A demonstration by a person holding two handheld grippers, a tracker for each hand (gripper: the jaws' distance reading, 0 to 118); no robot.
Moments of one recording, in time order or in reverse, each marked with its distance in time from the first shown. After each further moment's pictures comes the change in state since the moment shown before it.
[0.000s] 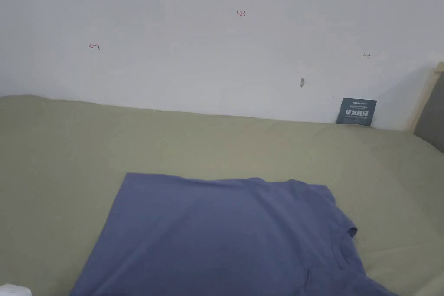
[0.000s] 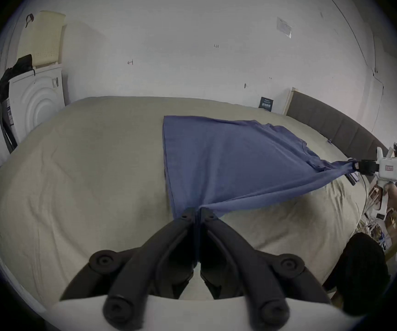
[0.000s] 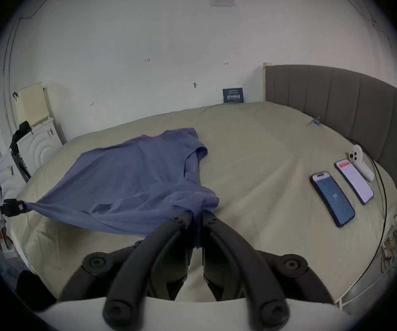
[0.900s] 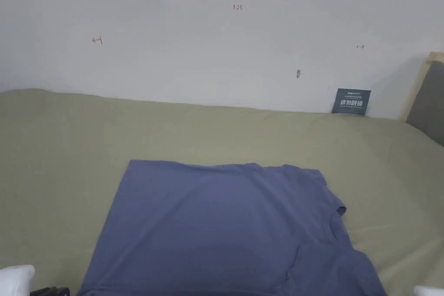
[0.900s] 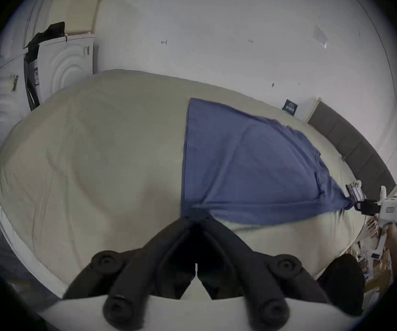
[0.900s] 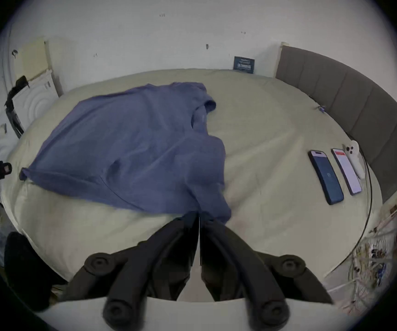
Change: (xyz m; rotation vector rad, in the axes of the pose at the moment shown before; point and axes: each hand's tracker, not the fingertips) left arm 0.022 -0.011 0.032 -0.111 0.092 0.195; right arm -0.033 -0.023 0.023 -0.252 -0.061 0.156
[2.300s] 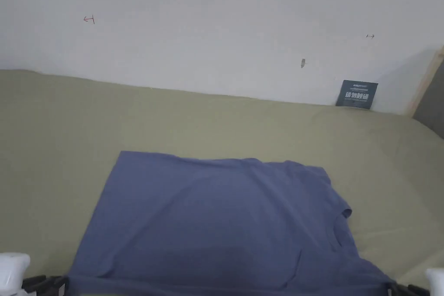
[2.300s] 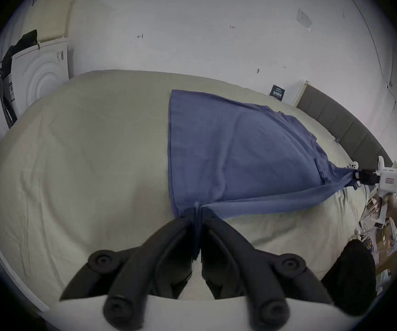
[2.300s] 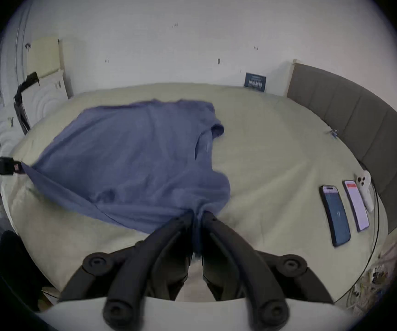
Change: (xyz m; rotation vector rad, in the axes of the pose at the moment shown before) left arm 0.004 0.045 -0.037 -0.011 -0.069 -0.102; right arm 0.015 0.056 -0.031 0.135 0.087 0.062
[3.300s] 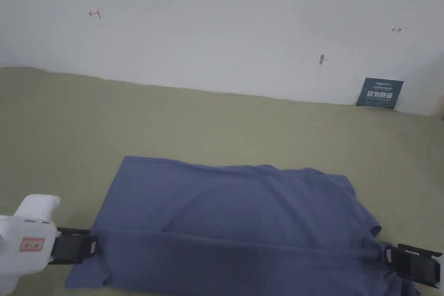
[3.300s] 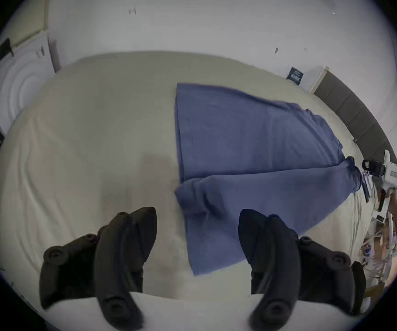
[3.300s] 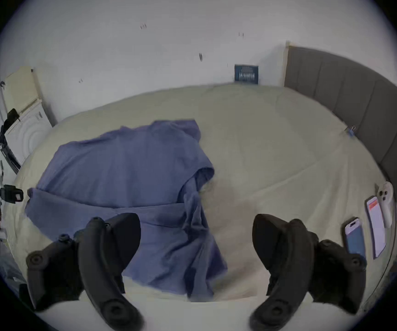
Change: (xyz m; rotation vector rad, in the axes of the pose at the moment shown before) left arm -0.025 0.096 -0.076 -0.118 0.067 -0.016; right arm 0.010 0.082 -0.084 -0.005 -0.035 -0.103
